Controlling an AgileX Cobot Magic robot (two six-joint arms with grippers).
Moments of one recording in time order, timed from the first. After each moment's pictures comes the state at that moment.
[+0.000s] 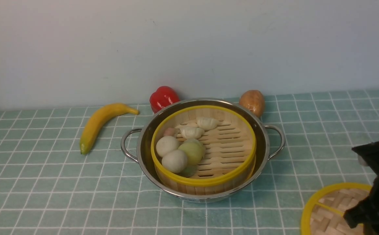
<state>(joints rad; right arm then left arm) 0.26 1.55 -0.84 -0.07 1.09 0.22 0.11 0.01 0.01 0.14 0.34 -0.23</state>
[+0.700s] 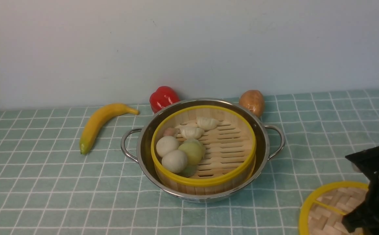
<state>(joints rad) 0.26 1.62 -0.84 -0.08 1.07 0.21 0.11 0.01 0.01 0.14 0.34 -0.23</state>
